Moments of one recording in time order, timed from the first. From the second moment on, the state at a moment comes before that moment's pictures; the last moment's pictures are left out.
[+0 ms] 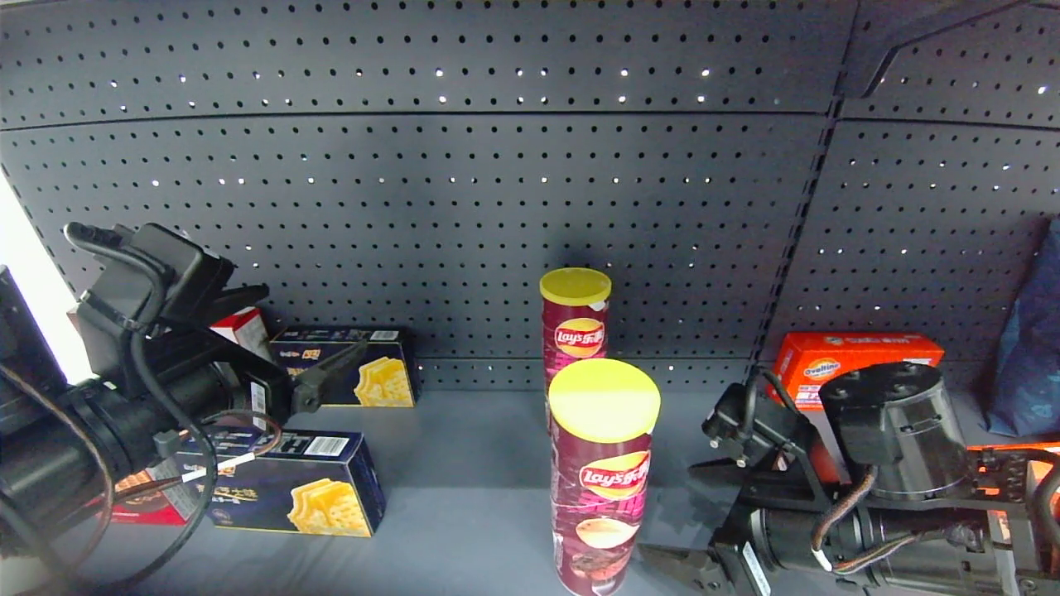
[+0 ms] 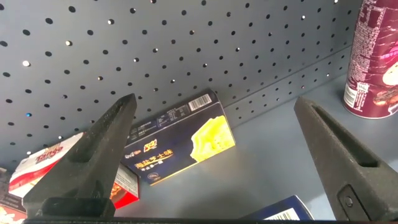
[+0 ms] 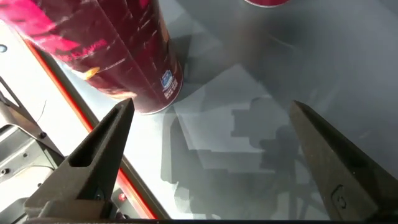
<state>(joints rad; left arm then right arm) -0.24 1.36 -0.52 -0.76 -0.05 0.31 0.72 1.57 -0.62 -0.37 0.10 -0.09</state>
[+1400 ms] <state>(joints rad) -0.24 1.36 -0.51 -0.76 -0.05 0.31 0.73 1.60 -0.65 -0.38 0.10 -0.09</state>
